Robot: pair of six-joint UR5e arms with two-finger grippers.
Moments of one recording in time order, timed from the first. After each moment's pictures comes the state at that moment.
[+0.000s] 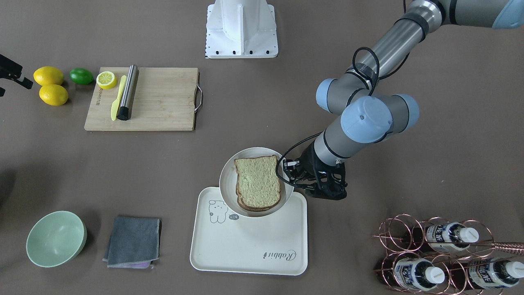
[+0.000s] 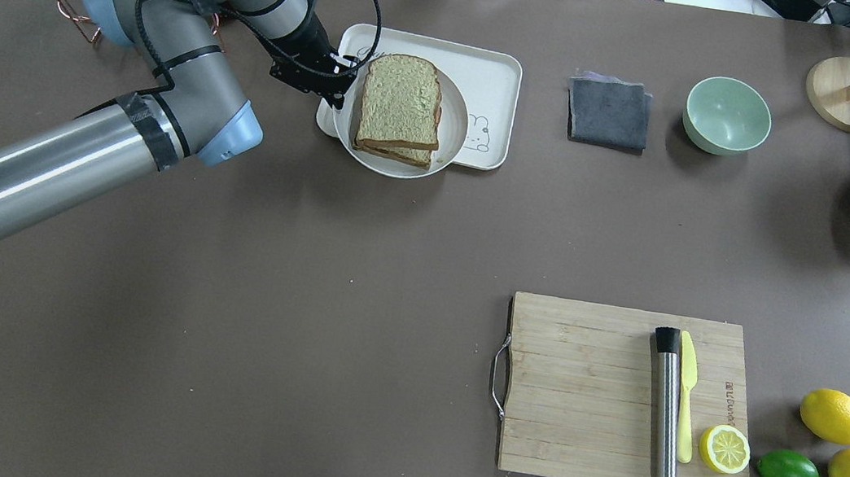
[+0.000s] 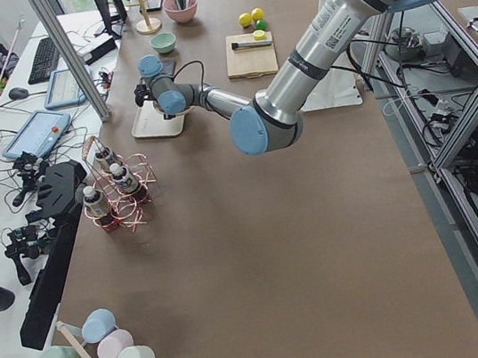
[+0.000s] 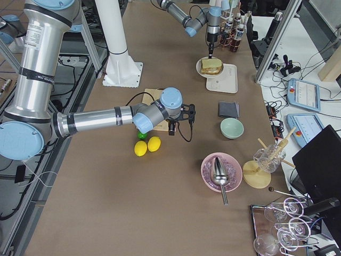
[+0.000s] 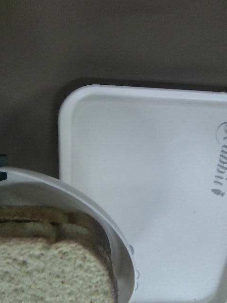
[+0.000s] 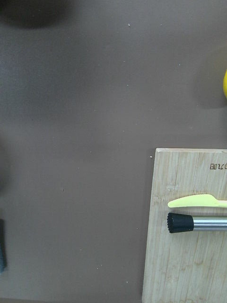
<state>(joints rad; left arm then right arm) -0.87 -2.49 -0.99 -2.12 -2.27 -0.97 1.22 -1.82 1.96 -1.09 2.54 0.71</state>
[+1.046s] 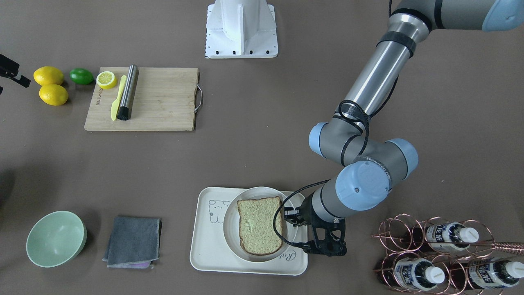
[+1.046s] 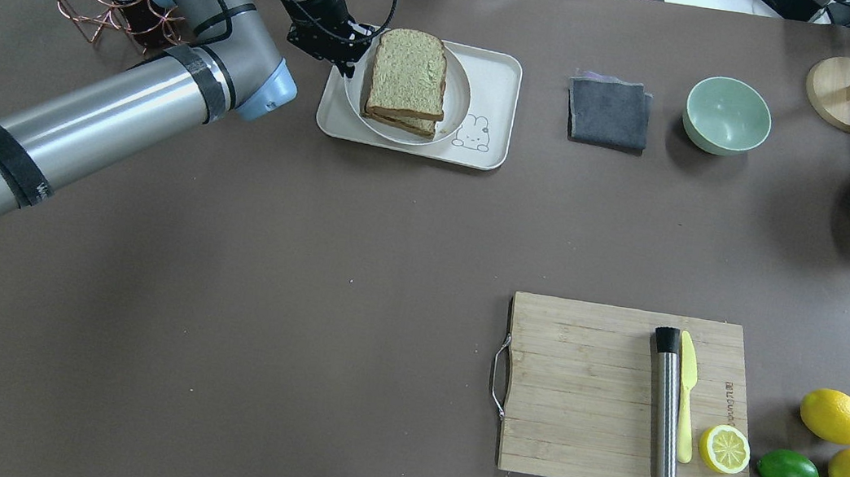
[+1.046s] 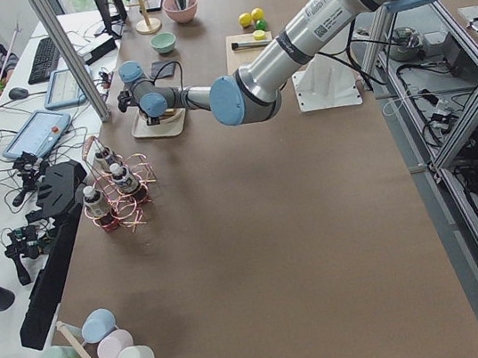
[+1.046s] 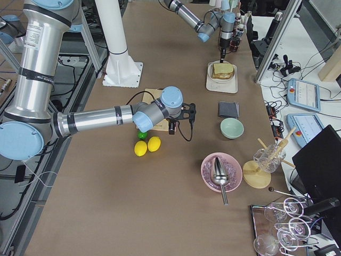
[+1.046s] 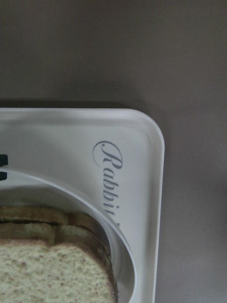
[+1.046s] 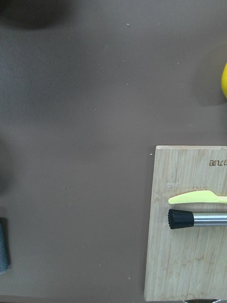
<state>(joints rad) -0.89 -2.66 -0.64 -2.24 -2.26 -0.92 1.23 -1.81 1.96 -1.11 2.55 0.71</state>
